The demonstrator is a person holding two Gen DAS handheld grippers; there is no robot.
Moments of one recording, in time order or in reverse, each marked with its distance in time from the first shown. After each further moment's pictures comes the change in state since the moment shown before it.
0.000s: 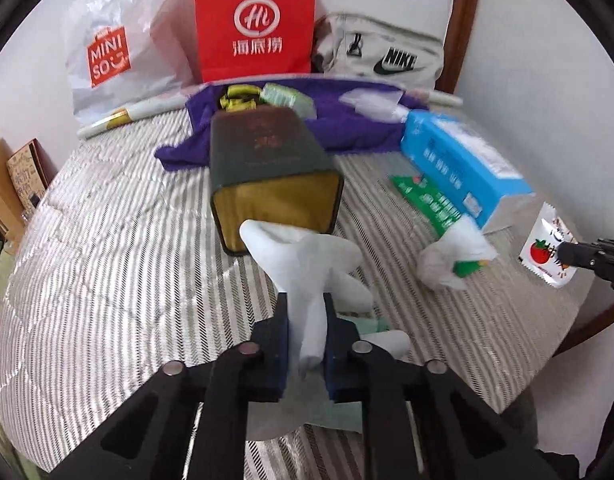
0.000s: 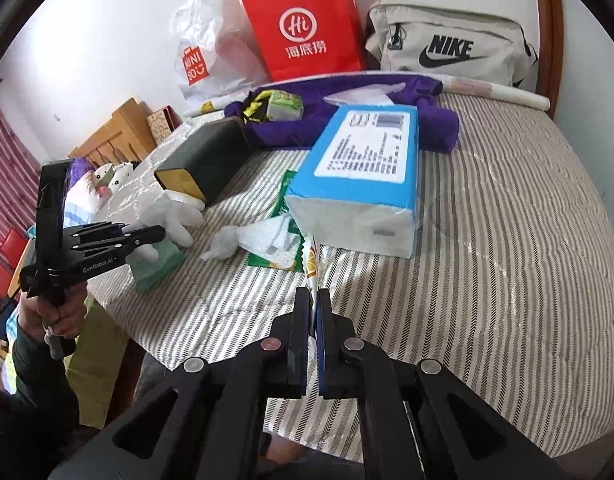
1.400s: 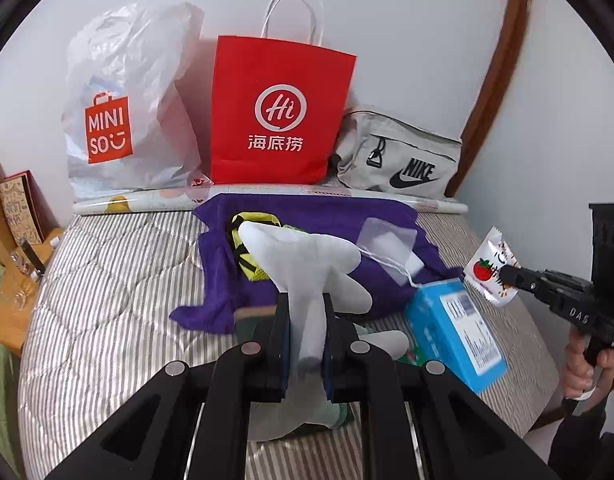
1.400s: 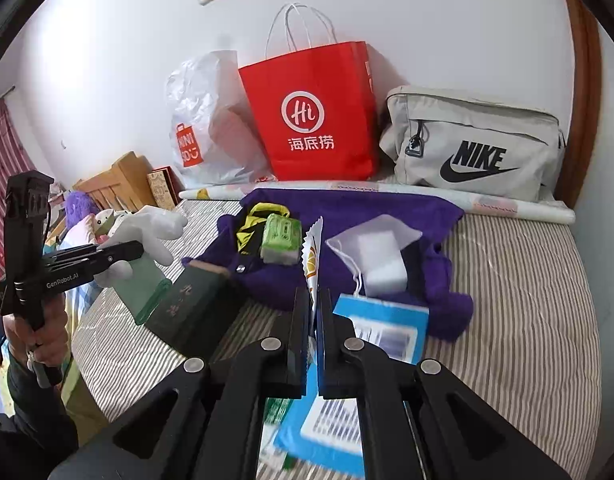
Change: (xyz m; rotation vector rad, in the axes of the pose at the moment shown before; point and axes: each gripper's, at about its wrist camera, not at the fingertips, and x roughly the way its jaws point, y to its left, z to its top) left arm -0.008 0.050 0.157 -0.136 -0.126 -0.079; right arm 0.023 -0.007 0.172 -0.044 -0.140 0.013
